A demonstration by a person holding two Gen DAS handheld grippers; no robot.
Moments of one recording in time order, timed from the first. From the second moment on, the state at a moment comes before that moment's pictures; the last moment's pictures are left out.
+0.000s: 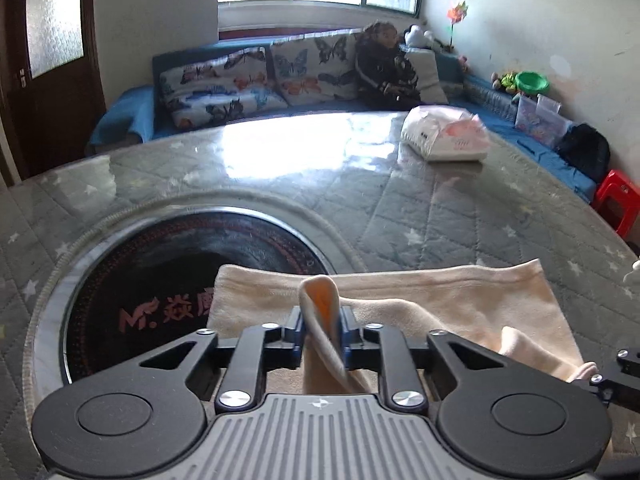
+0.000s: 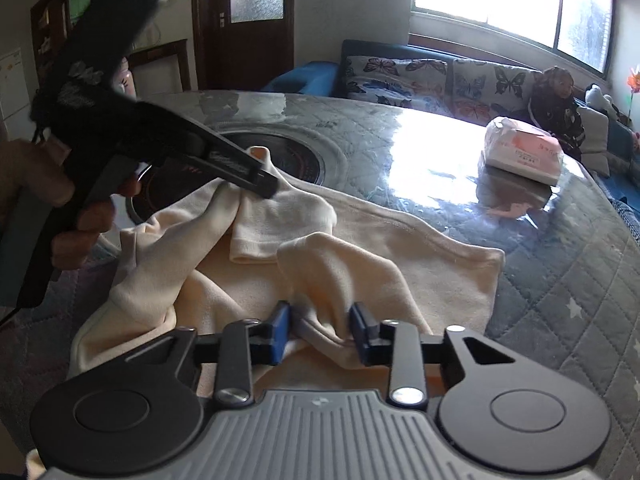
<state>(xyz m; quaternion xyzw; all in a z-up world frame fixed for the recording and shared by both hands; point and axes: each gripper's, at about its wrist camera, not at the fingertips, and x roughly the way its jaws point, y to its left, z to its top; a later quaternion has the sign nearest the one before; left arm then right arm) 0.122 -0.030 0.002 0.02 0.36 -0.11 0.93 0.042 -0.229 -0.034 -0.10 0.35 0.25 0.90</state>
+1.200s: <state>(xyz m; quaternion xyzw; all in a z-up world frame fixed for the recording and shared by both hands) -0.065 0.156 0.011 -0.02 0.37 0.12 0.92 -0.012 -0.417 -0.026 -0.01 0.35 -0.03 0.94</state>
